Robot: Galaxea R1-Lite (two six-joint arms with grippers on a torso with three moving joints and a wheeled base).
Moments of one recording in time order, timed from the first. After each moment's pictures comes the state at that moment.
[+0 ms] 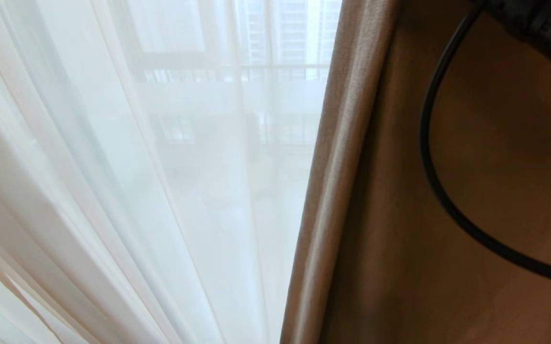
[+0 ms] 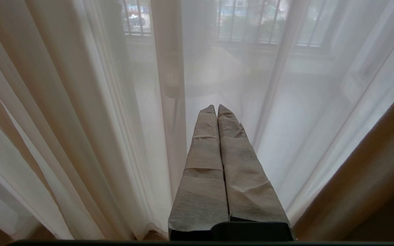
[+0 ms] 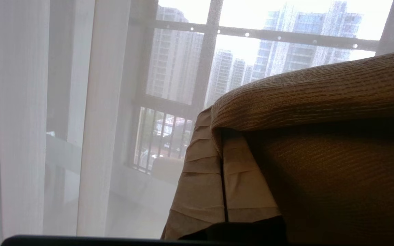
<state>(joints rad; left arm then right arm) 0.00 0.00 0.00 0.00 0.03 -0.05 0.89 1.57 -1.39 -0.80 -0.37 -0.45</state>
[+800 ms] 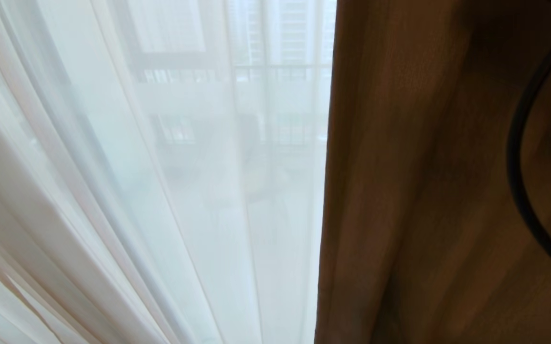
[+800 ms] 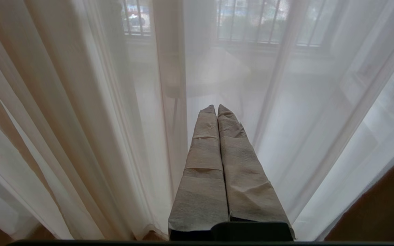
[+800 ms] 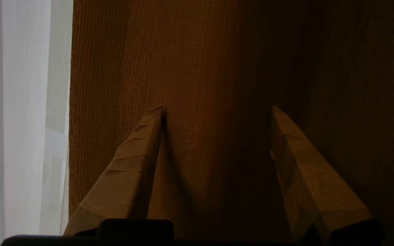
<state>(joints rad) 0.00 0.00 0.00 0.00 0.03 -0.05 0.88 1.42 -1.23 -0.81 -0.37 -0.46</state>
